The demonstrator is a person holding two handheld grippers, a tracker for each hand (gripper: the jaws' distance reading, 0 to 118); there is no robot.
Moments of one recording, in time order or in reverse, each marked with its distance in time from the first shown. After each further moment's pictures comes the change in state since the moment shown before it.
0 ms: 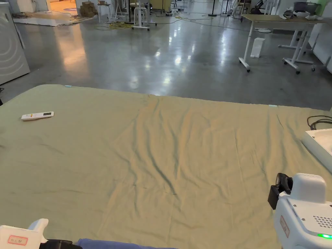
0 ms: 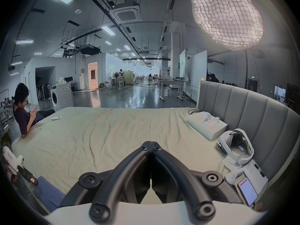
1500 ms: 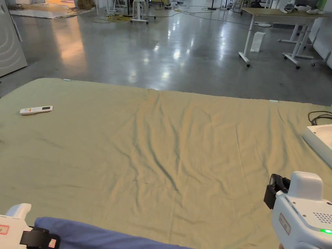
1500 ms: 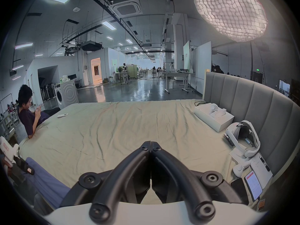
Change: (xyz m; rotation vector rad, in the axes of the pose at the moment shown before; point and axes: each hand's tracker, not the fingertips) left arm 0.075 -0.018 0.069 0.106 0.225 -0.077; right arm -0.009 -0.002 -0.001 -0.075 0.056 -0.032
